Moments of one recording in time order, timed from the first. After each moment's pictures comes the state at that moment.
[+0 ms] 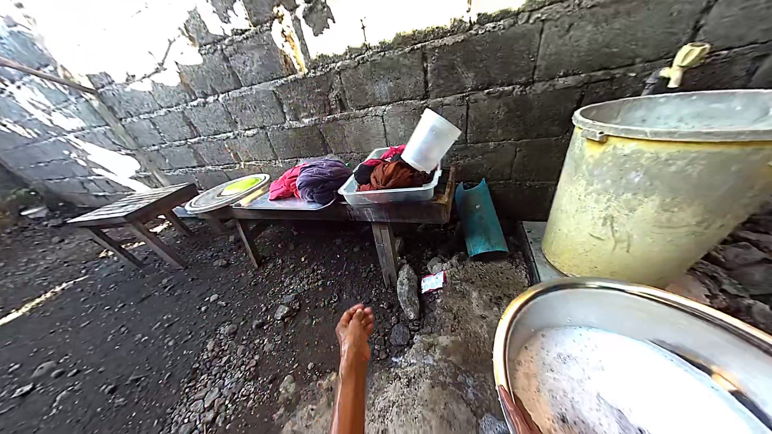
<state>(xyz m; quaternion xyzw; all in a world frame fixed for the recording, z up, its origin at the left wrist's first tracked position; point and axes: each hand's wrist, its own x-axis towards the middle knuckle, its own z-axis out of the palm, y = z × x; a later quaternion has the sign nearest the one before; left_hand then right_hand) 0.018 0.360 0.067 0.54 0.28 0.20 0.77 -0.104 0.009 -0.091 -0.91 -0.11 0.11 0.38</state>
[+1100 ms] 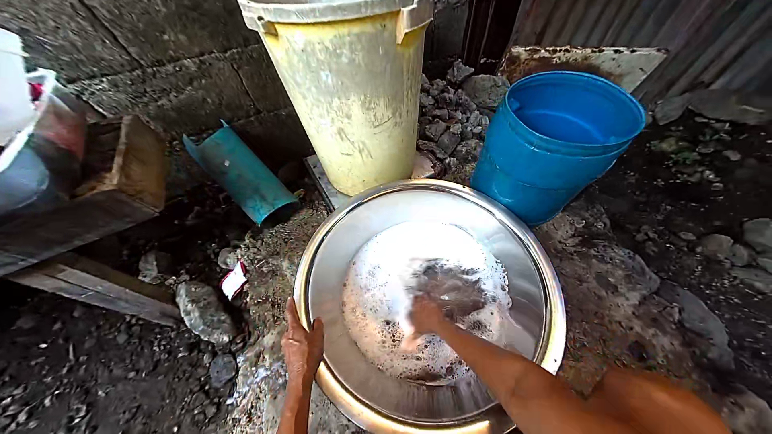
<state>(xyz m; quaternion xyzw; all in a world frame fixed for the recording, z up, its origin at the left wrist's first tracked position) 0.037 0.094 -0.063 0.95 0.01 -0.07 0.31 -0.065 -0.180 -0.173 -0.91 0.14 0.28 0.27</state>
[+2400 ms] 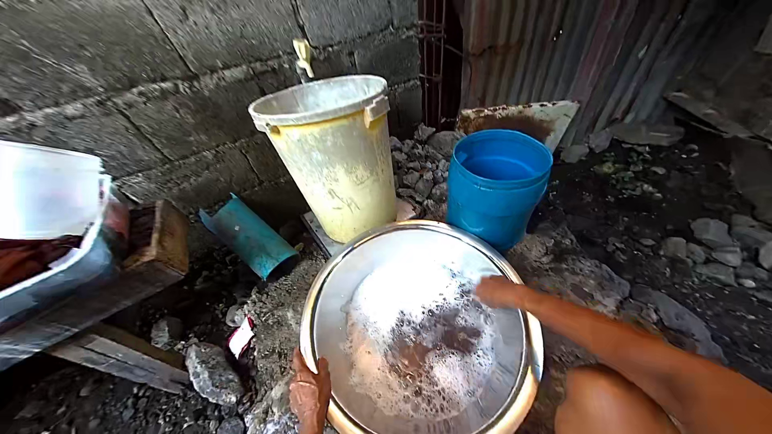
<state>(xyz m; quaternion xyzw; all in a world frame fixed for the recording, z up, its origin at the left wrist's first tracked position) 0.025 0.098 -0.056 0.96 0.04 -0.04 0.27 -0.146 -0.347 -0.011 -0.95 0.14 0.25 0.12</state>
